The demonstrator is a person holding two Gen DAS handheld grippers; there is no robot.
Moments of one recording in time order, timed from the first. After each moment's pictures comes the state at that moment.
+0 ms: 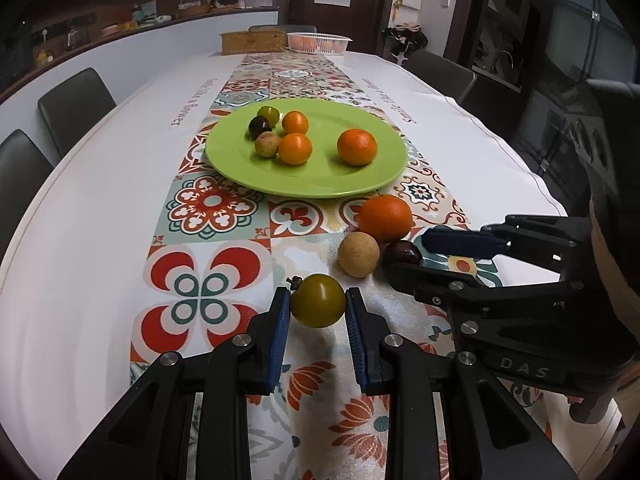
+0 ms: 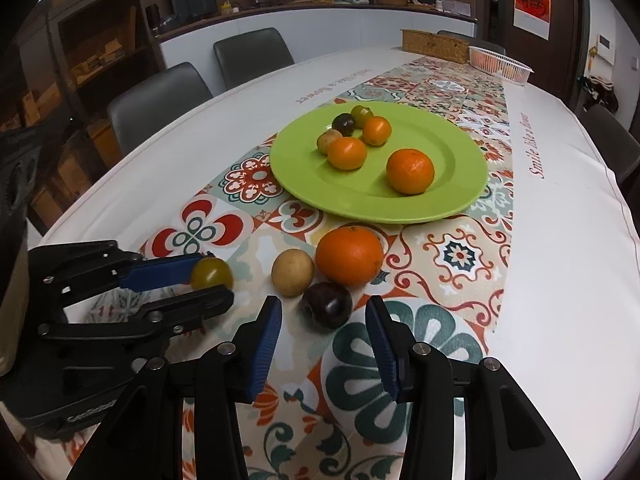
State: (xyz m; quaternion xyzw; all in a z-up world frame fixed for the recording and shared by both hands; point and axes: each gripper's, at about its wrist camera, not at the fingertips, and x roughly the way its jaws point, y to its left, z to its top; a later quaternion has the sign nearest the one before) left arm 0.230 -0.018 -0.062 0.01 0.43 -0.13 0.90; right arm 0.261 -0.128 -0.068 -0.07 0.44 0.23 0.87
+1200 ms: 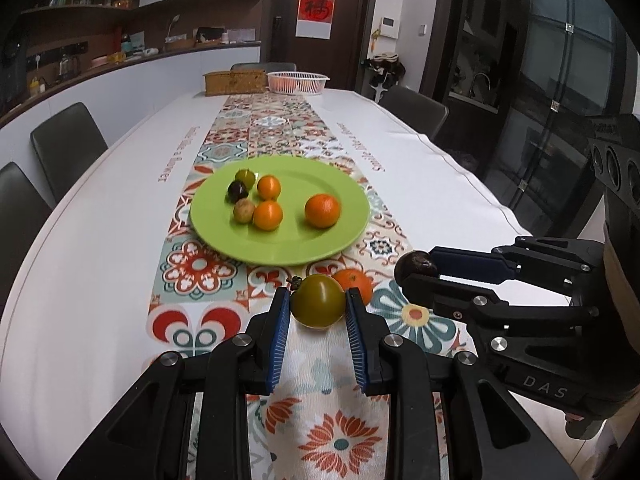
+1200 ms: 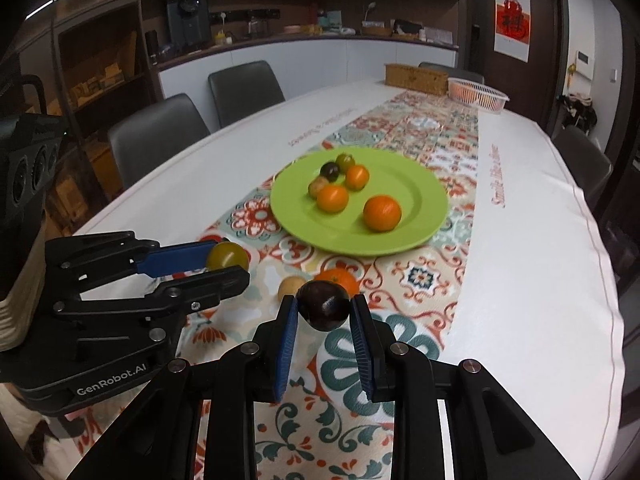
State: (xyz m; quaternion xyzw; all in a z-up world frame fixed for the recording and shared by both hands) left arm 0.225 -0.031 -0.011 0.01 0.37 -0.16 0.92; right arm 0.231 -0.148 -0.014 -0.06 0.38 0.21 0.90
